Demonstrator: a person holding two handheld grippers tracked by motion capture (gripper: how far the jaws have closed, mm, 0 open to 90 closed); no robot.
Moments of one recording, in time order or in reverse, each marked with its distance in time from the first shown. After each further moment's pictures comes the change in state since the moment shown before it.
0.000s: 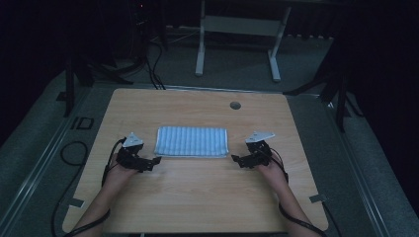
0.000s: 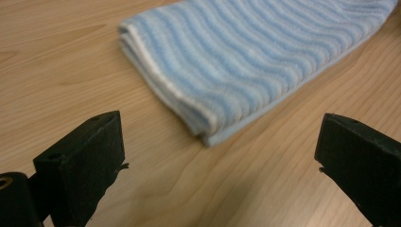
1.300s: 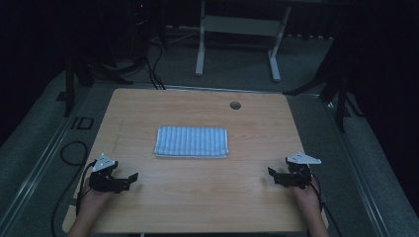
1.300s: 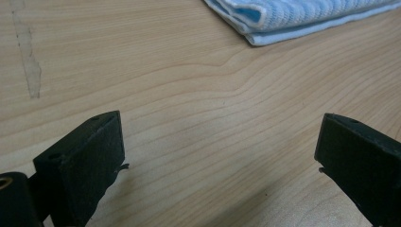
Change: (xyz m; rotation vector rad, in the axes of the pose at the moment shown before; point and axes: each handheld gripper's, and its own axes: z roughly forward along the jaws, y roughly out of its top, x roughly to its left) left arm 0.007 -0.070 -0.056 -0.055 0.098 -0.114; right arm -0.023 -0.098 -0.088 -0.068 -0.246 0.216
